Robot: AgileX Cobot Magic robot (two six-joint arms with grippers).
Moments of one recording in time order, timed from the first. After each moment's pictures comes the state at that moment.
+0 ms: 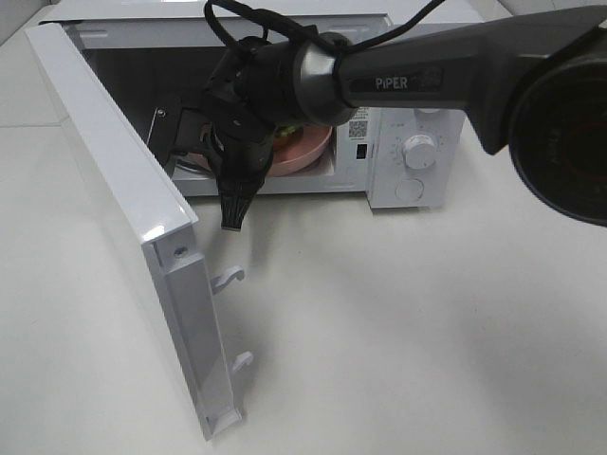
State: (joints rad) left arm -0.18 0.00 -0.51 -0.06 1.05 0.04; right arm 0.79 2.36 -1.84 -0.57 0.60 -0.35
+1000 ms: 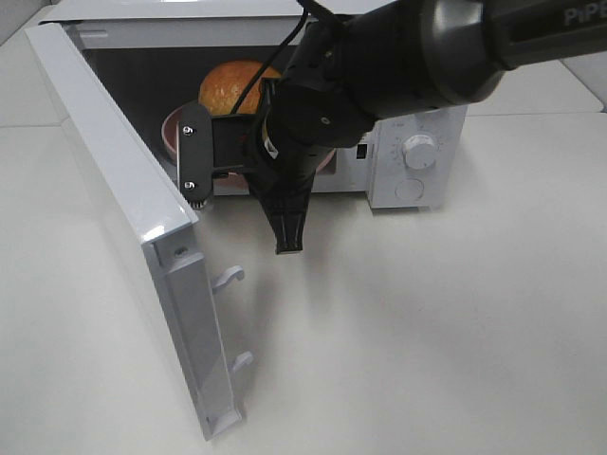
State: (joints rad) left arm -0.18 0.00 -0.51 -0.06 1.05 0.04; right arm 0.79 2.00 -1.35 -0.57 0.39 -0.53
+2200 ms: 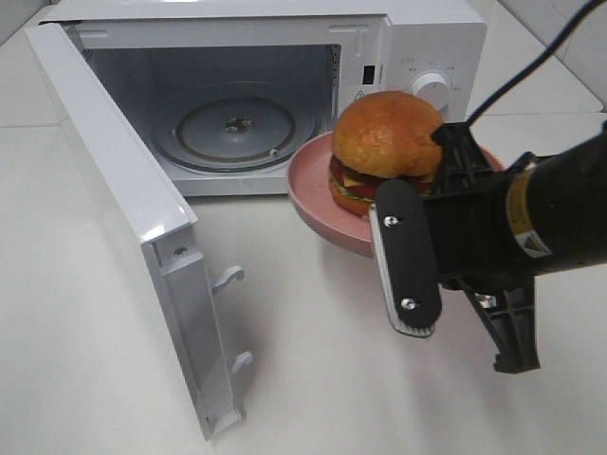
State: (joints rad) left arm -0.18 0.00 -0.51 -0.06 1.05 0.04; right arm 0.79 1.34 -0.66 -0.62 0.40 -0.54
